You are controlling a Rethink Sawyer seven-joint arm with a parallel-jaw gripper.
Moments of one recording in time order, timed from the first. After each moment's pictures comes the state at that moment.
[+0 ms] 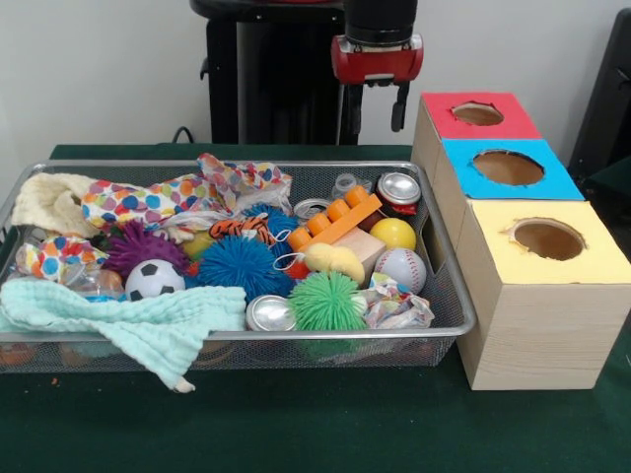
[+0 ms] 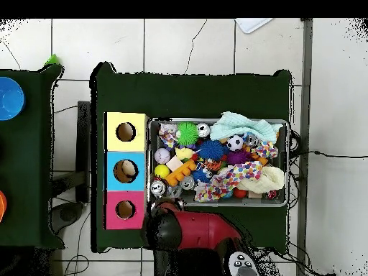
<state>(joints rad) -0.28 -0.82 0.11 2.16 -0.16 0.22 1.57</state>
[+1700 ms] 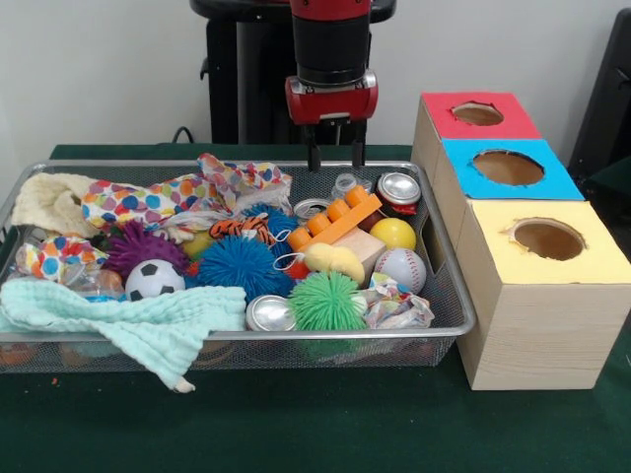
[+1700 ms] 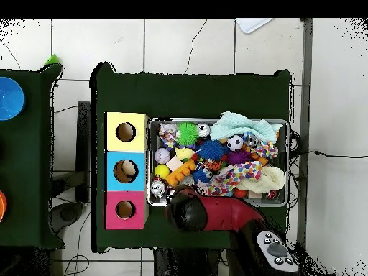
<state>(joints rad) -0.45 -0.71 0.19 2.05 -0.29 0.22 1.57</state>
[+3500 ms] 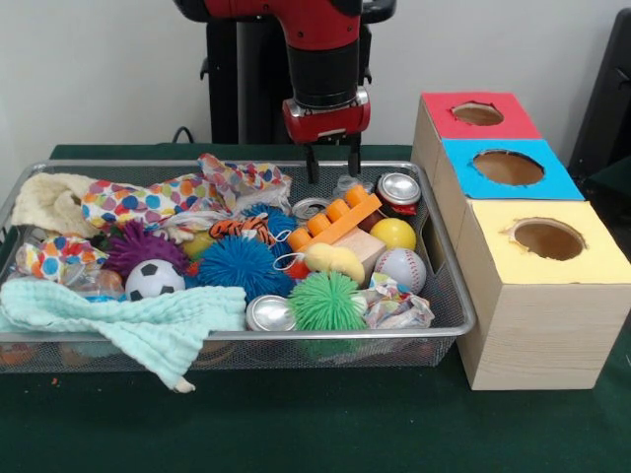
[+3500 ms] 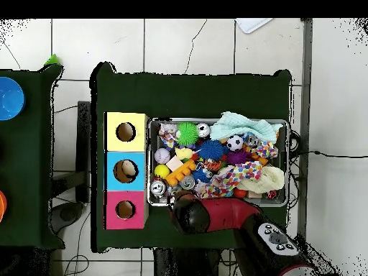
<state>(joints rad) -0.52 -0.61 0.25 2.04 -0.43 0.22 1.57</state>
